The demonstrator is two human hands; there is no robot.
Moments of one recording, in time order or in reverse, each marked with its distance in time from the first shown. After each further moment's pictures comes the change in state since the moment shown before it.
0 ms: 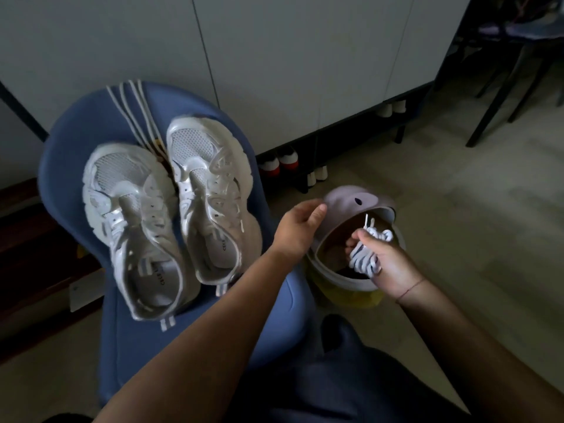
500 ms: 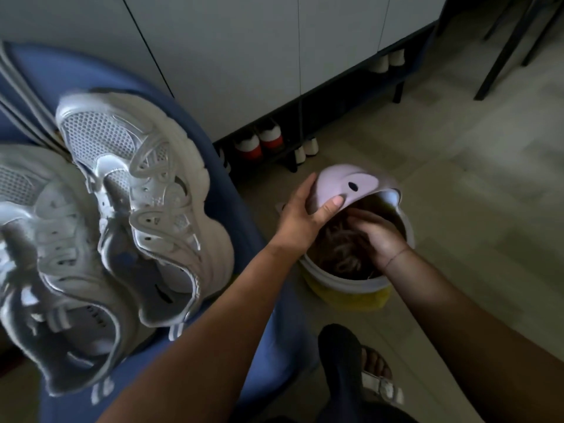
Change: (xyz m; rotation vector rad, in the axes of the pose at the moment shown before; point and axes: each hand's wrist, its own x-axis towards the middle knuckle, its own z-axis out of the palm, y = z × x) left_hand 0.074 -0.049 0.035 0.060 -0.041 -0.005; right_hand 0.095 0.019 -0.029 -0.109 0.201 -0.039
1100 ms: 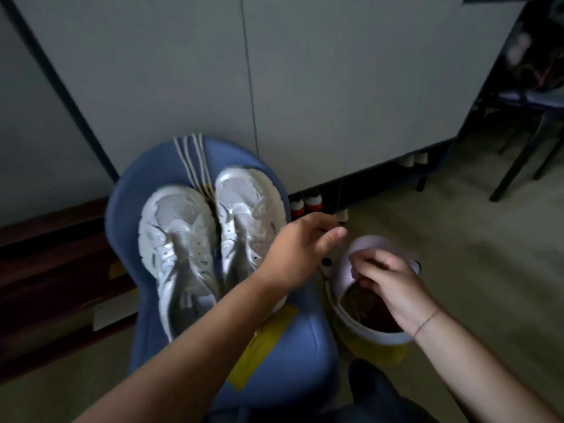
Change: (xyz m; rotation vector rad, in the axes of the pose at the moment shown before) left_hand -0.113 0.116 -0.102 0.237 0.119 0.329; right_hand -0.147 -0.078 0.067 -0.251 -0.319 -0.304
